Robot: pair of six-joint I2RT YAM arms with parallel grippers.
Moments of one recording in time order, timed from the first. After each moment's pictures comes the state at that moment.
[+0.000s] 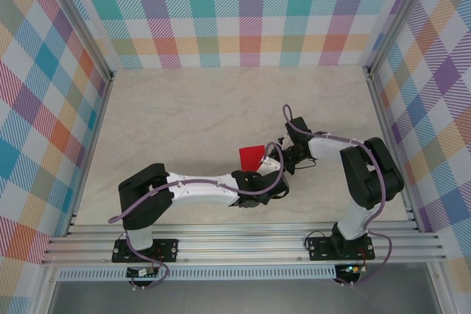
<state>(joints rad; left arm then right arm) -1.25 1.82 1.19 -0.48 -0.51 -0.55 0.39 1.72 0.87 -0.39 -0.70 0.83</state>
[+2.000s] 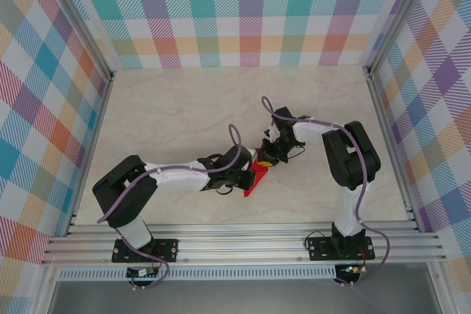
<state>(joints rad) -0.92 1.68 0.89 -0.13 0.07 -0.55 0.44 1.96 1.17 -0.61 -0.61 0.52</state>
